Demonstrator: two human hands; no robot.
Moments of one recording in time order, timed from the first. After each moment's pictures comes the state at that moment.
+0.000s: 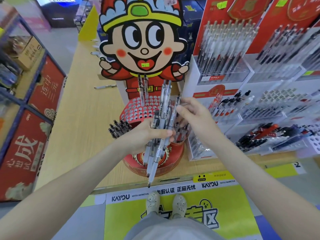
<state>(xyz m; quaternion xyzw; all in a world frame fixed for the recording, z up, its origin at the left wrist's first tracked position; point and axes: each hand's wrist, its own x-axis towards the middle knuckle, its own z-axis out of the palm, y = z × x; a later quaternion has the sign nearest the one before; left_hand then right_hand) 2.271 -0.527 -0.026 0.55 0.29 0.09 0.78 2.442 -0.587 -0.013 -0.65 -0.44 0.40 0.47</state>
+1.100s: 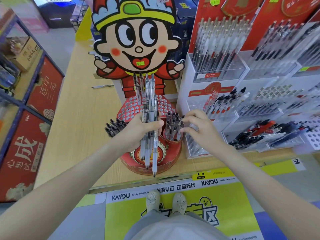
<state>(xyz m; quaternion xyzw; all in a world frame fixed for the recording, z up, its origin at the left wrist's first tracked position) 2.276 -0.525 -0.032 0.56 0.38 0.18 0.71 2.481 -0.608 -0.070 -0.65 -0.67 0.14 0.34</state>
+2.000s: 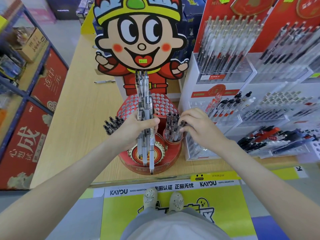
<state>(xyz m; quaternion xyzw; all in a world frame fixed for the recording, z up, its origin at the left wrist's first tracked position) 2.274 -0.520 -0.036 0.52 0.41 0.22 0.71 2.497 -0.586 -0.077 -0.57 -0.77 0.07 0.27</state>
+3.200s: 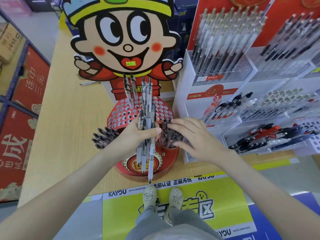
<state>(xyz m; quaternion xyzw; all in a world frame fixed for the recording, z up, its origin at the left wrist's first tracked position) 2.289 -0.506 -0.050 0.56 0.36 0.17 0.73 2.494 -0.597 -0.086 -0.57 -0.79 0.07 0.19</state>
